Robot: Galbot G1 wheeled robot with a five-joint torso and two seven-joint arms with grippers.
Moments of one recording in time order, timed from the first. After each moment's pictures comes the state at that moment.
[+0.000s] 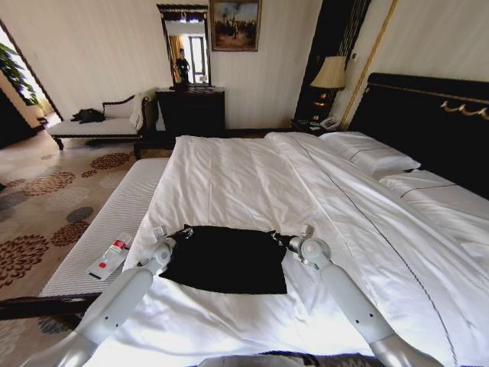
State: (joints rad) left arm 0.83 -0.94 -0.06 -1.49 -1.15 0.31 -0.31; right arm -0.86 1.07 0.19 1.55 1.37 -0.56 0.41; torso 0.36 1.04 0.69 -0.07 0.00
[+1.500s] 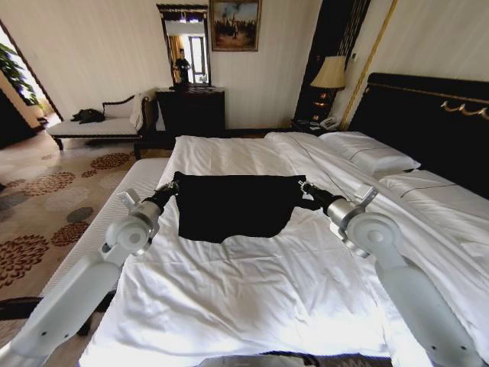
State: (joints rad) left arm 0.91 -0.72 -0.31 -2.11 -1.33 0.19 -0.43; right arm -0.94 0.83 0.54 2.22 1.65 -0.45 0.60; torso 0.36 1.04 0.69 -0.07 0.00
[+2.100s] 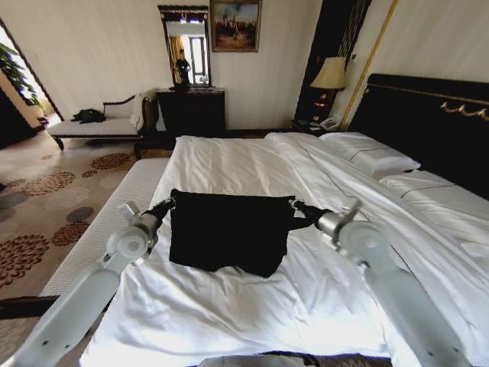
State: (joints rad) left arm 0.80 -0.90 -0.17 -1.76 -1.33 0.24 -0.46; right arm -0.83 1.00 0.27 1.82 1.49 -0.45 0.55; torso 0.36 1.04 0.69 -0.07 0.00
